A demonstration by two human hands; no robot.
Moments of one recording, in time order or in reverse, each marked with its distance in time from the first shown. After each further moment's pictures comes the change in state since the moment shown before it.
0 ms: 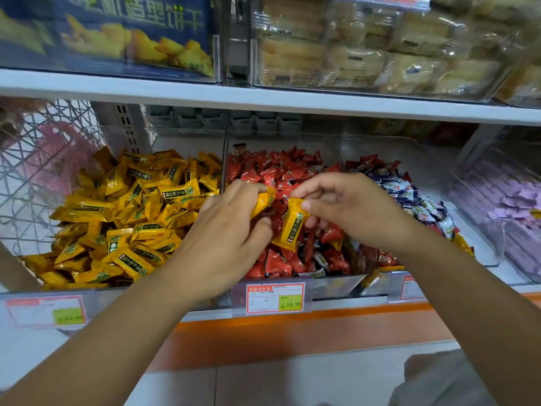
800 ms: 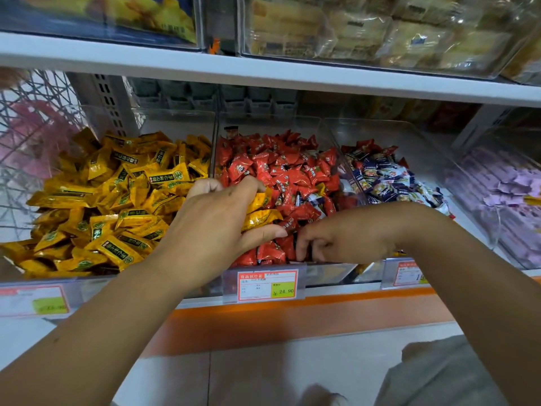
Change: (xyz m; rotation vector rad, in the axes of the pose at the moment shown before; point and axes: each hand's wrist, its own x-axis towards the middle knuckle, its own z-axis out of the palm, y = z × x) left_hand 0.002 -0.007 0.009 0.277 0.095 0.162; right_hand -0.001 0.002 0.001 -0.602 -0.820 0.283
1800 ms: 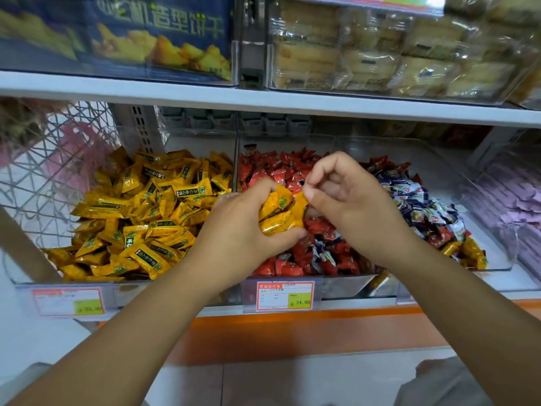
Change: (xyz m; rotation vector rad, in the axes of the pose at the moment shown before) left_hand 0.005 0.013 -0.019 -0.431 -0.006 -0.236; right_hand 0.001 -0.029 0.007 0.844 0.972 -0.507
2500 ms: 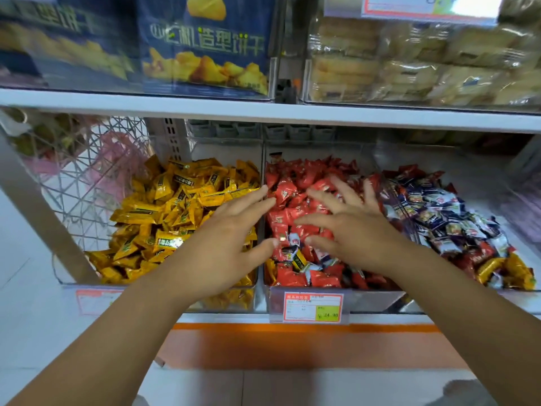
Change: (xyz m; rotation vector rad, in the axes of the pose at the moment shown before) left_hand -0.012 -0.051 -0.032 0.211 -0.265 -0.083; right_hand 0.027 0.051 0.009 -1.186 -0.369 0.028
